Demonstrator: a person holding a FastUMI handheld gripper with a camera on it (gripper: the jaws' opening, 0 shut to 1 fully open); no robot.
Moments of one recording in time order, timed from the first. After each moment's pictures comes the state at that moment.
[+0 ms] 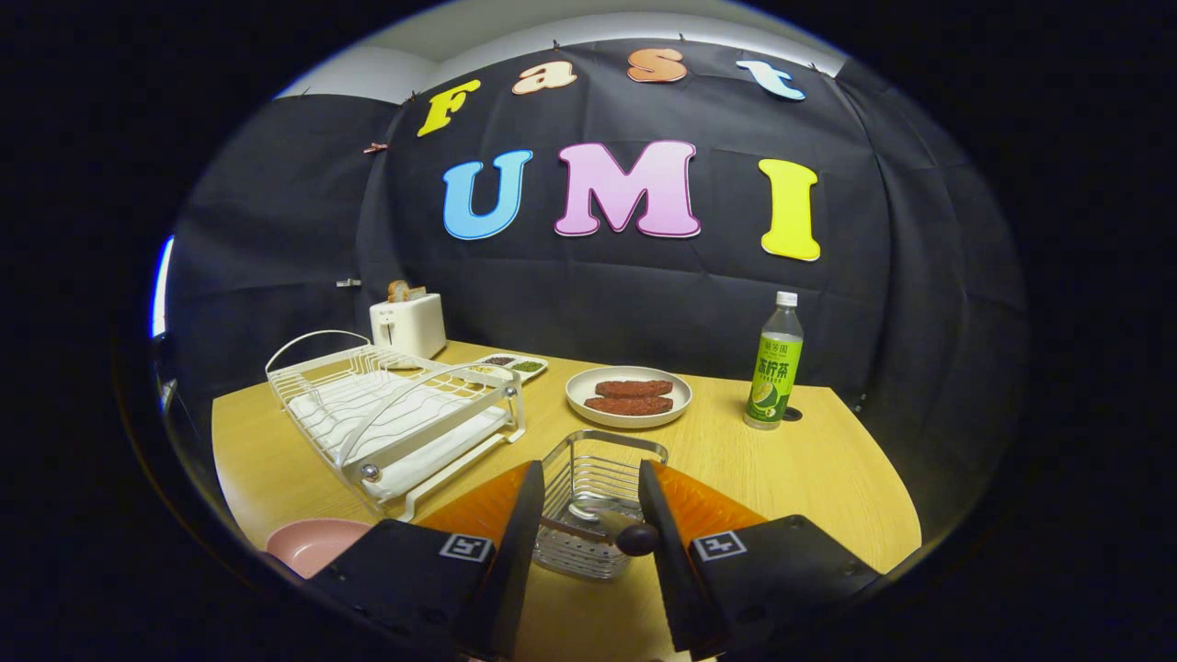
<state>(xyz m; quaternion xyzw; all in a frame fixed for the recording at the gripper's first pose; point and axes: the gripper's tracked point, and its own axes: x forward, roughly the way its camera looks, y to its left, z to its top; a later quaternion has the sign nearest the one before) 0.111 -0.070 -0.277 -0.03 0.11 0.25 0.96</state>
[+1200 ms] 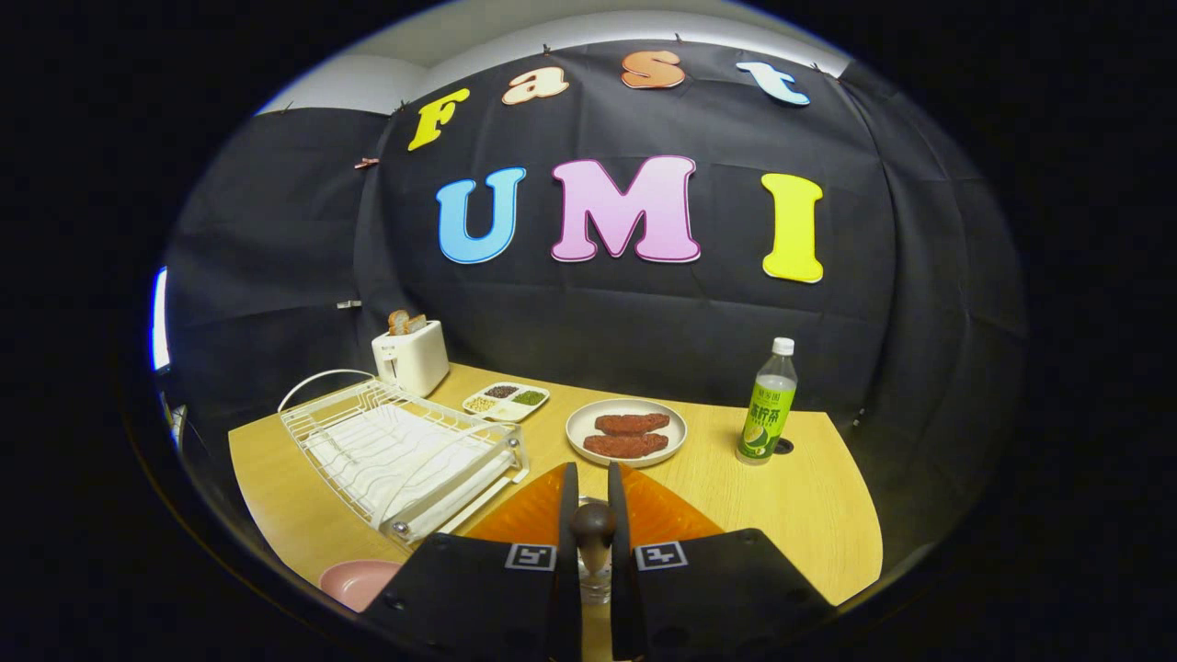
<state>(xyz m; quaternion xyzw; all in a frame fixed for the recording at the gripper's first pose) 0.124 -0.065 -0.184 -0.02 0.12 0.26 0.96</state>
